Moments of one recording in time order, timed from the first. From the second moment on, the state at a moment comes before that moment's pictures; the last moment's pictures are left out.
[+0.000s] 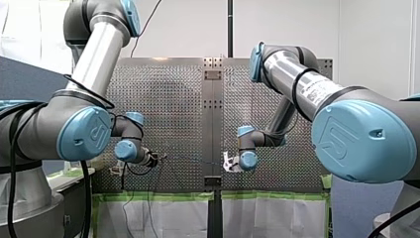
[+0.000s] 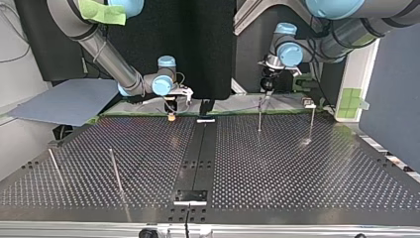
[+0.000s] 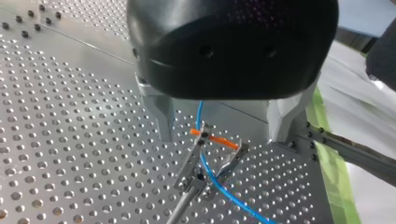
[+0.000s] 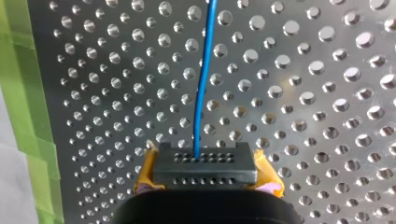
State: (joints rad) left arm -0.04 -2.14 -2.18 -2.28 -1.46 -1.76; right arm 2.12 -0.50 1.25 -0.46 1.77 1.50
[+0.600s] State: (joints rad) left arm -0.07 -2.14 -2.18 -2.28 -1.53 -1.77; right arm 2.12 -0.50 1.25 -0.46 1.77 1.50
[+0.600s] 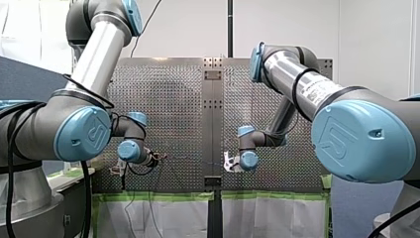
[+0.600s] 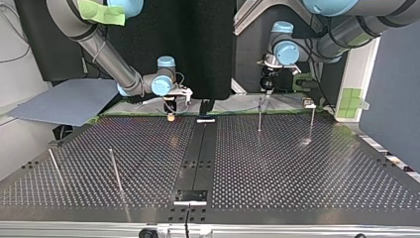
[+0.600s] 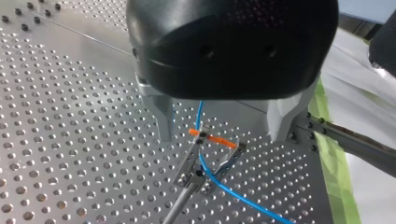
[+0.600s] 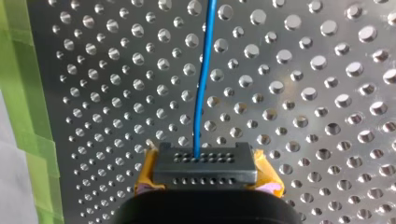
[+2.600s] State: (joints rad) left arm -0.30 -2.25 -1.98 -2.23 -1.75 -1.91; right arm 2.12 -0.50 1.25 -0.46 1.75 1.49
